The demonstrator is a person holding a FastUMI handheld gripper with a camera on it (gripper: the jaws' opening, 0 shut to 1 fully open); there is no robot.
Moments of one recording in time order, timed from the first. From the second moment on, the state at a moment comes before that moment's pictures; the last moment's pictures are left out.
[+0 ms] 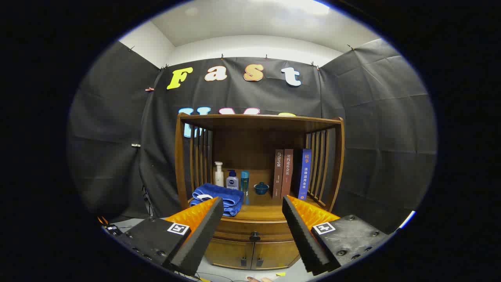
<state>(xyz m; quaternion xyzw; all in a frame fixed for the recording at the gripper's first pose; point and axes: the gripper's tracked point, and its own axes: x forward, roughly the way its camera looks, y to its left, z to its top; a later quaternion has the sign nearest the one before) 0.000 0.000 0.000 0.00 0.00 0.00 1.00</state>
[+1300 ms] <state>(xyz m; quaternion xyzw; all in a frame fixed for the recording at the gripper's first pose) 0.005 -0.019 0.007 0.00 -0.01 -0.04 1.00</state>
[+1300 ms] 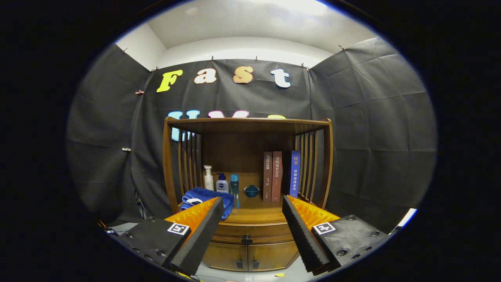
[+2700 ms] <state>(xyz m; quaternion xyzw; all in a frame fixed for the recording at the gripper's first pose) 0.151 -0.012 -0.237 0.01 0.17 -0.03 0.99</state>
